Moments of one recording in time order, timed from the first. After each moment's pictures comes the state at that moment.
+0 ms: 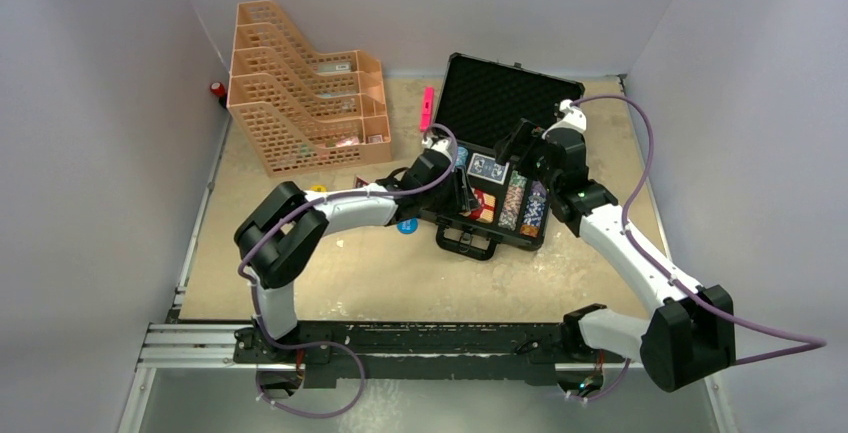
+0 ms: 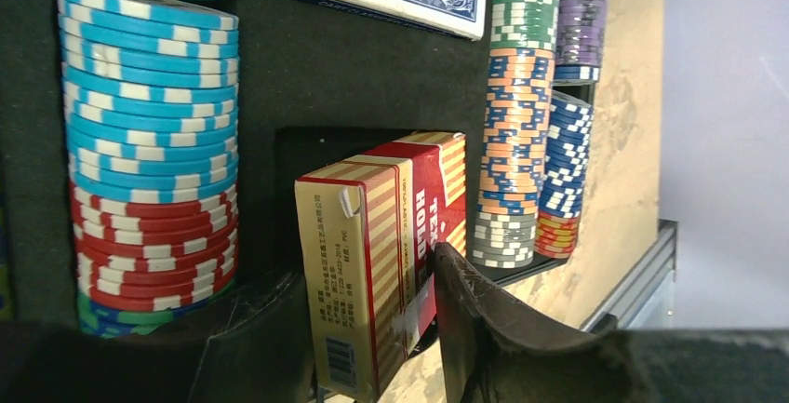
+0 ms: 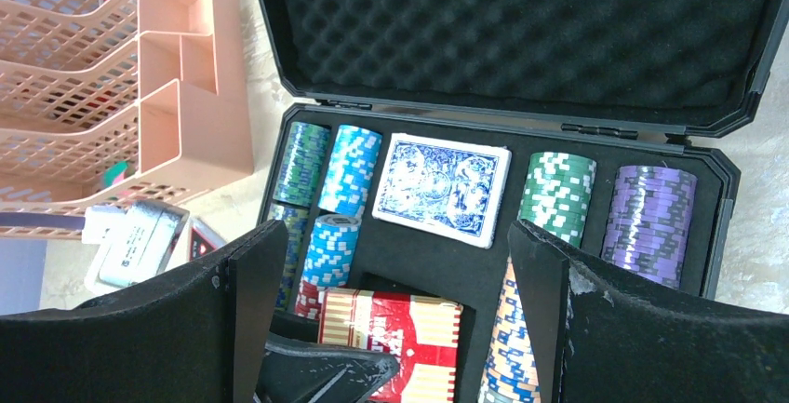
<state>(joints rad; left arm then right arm) -0.82 1.86 1.12 0.12 0.11 -0.87 0.33 1.17 0.84 -0.10 0.16 0.60</state>
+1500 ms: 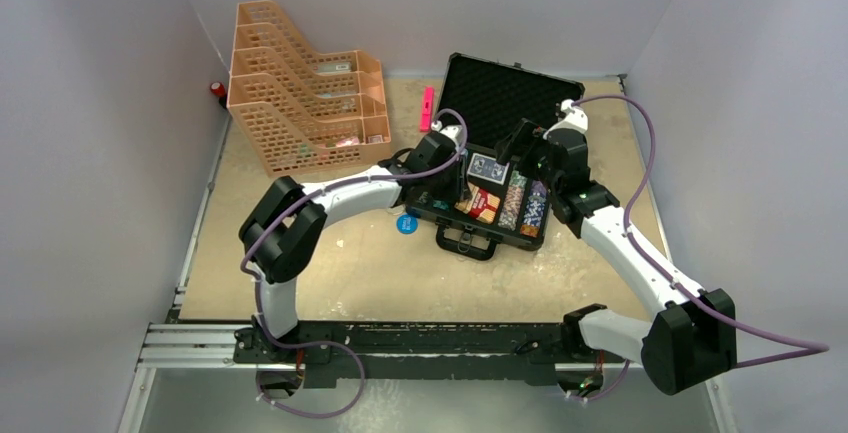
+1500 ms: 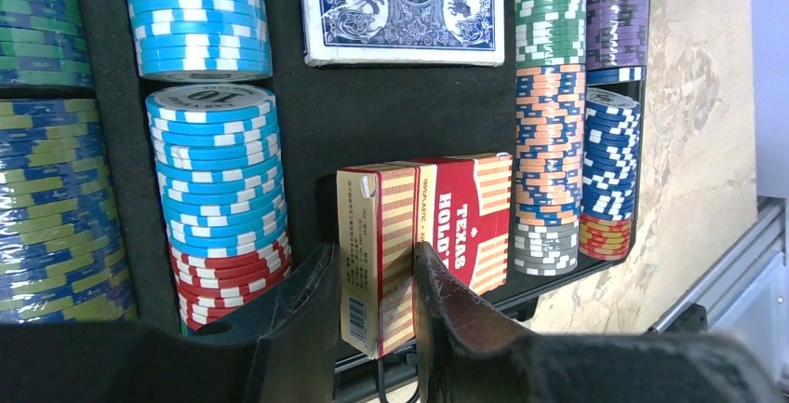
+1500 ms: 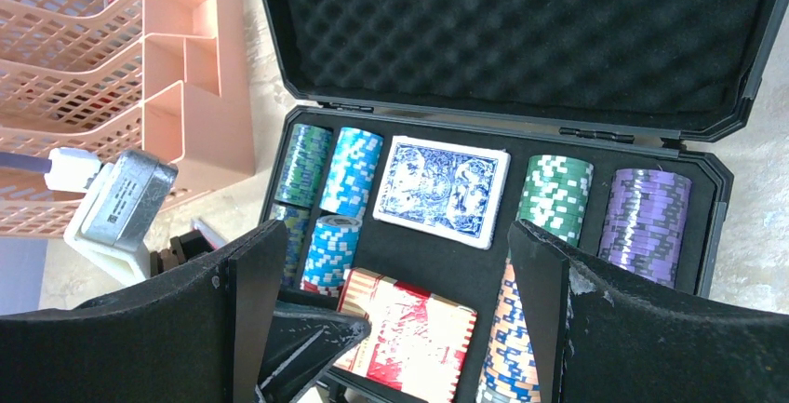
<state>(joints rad) -0.80 1.90 1.32 -0.15 0.10 -0.63 0.33 1.16 0.84 -0.10 0.16 0.59</state>
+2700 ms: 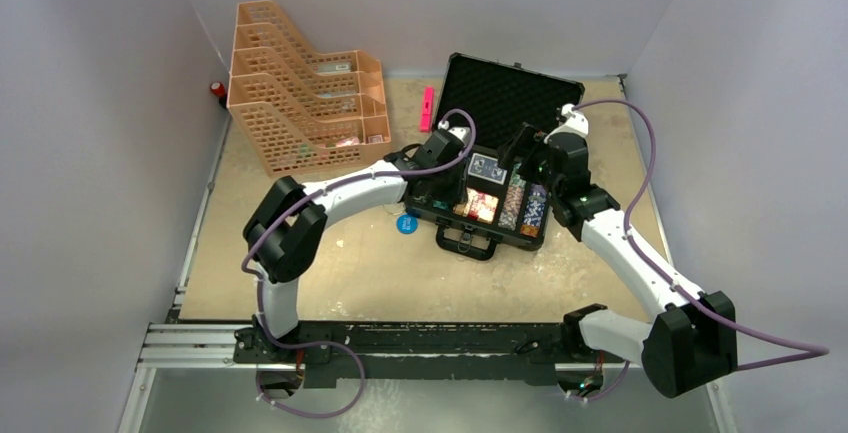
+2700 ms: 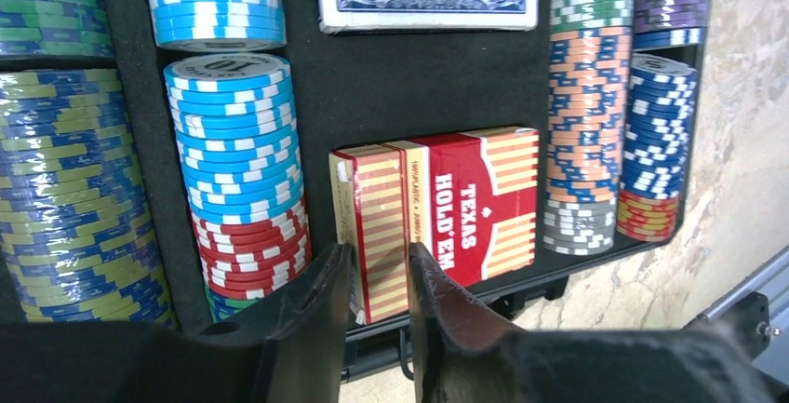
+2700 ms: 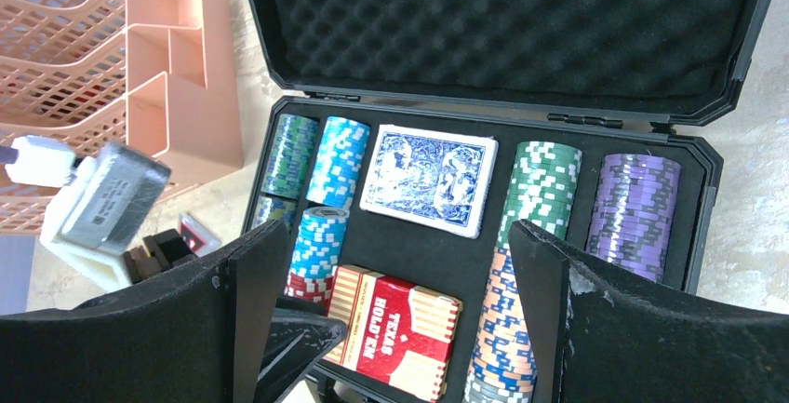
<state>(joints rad) -0.81 1.91 1.42 -0.34 0.04 -0.56 0.32 1.14 0.81 -0.10 0.16 0.59</state>
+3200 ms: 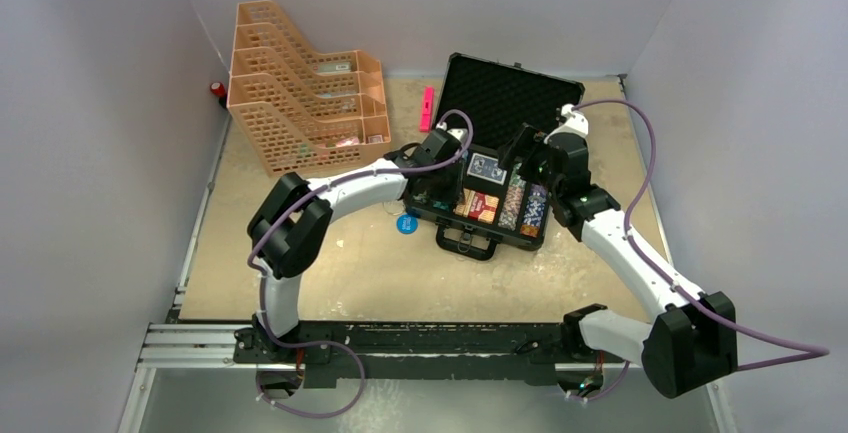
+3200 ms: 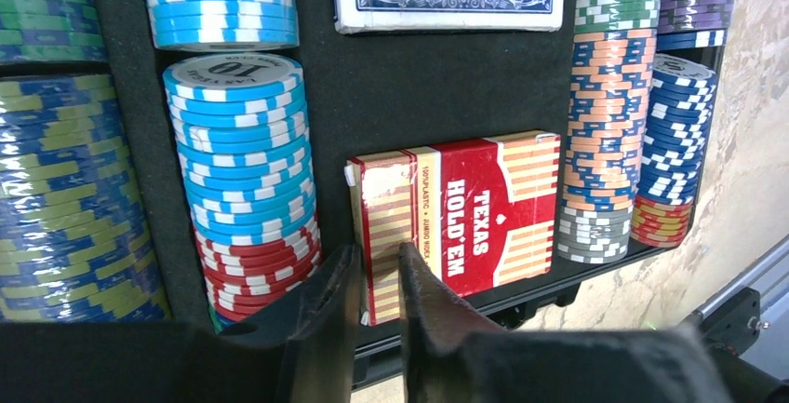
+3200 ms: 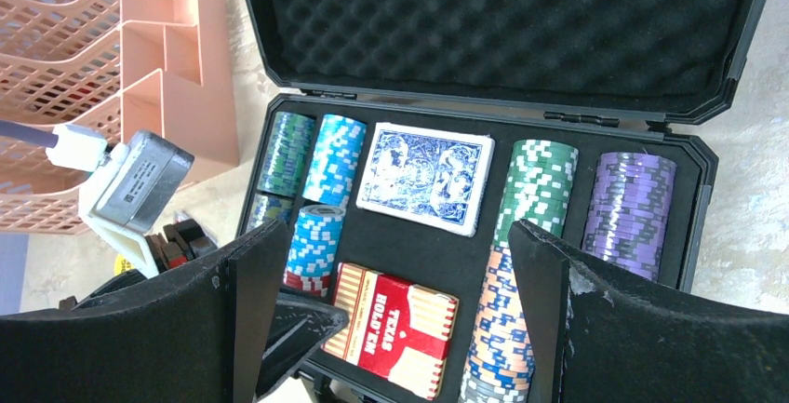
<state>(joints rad) -0.79 1.95 1.42 -0.33 0.10 -0.57 0.32 1.14 0.81 -0.11 0.16 0.59</state>
